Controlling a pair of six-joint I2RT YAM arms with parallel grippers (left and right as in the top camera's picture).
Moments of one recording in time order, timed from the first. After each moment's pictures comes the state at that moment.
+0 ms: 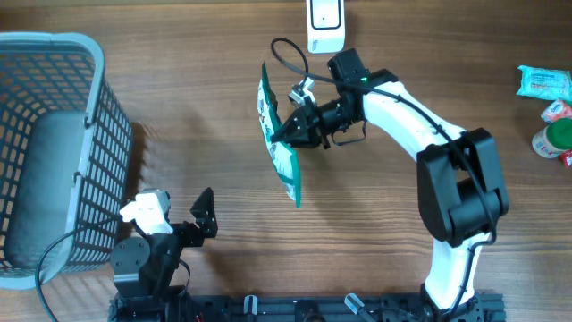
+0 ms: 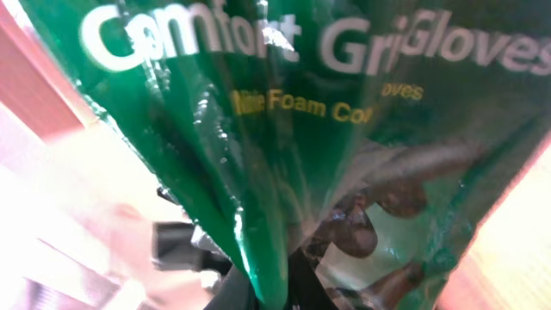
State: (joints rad) left arm 0.06 0.04 0.22 -0.56 0.23 -0.34; right arm 0.39 2.07 1.48 -0.77 -1.34 0.38
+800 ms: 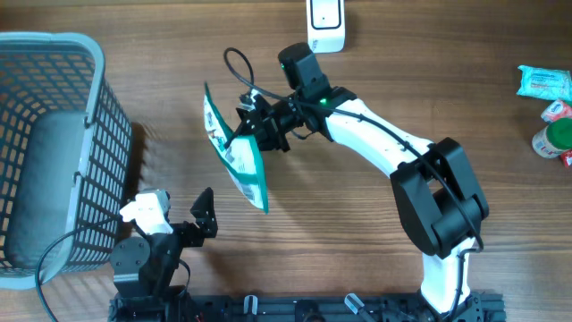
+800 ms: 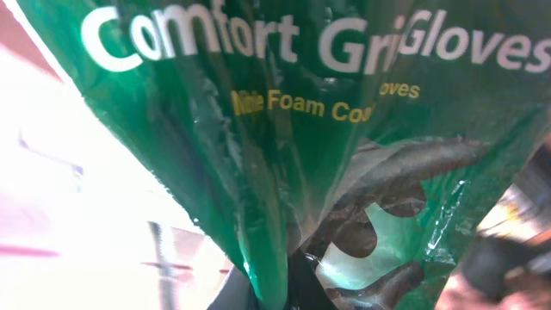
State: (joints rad) left arm 0.06 0.04 0.22 -0.56 0.23 -0.34; right arm 0.57 2.07 1.47 -0.10 -1.56 1.43
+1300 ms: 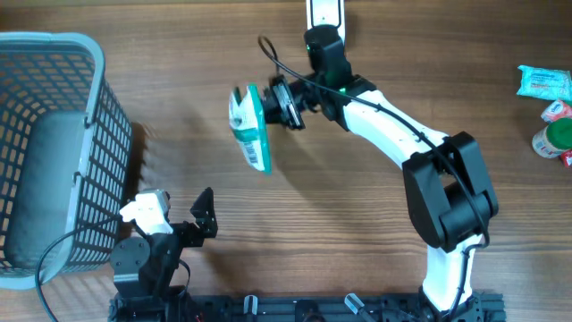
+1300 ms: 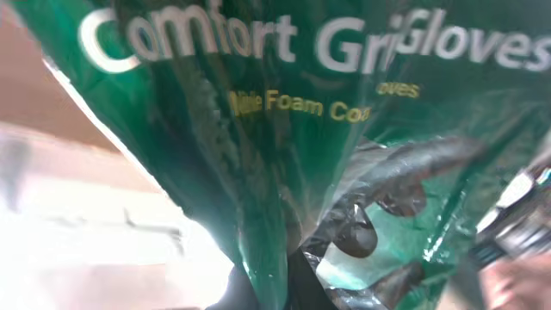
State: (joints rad) left arm 0.06 0.04 0.22 -0.56 0.23 -0.34; right arm 0.48 2.07 1.47 0.20 -1.56 2.04
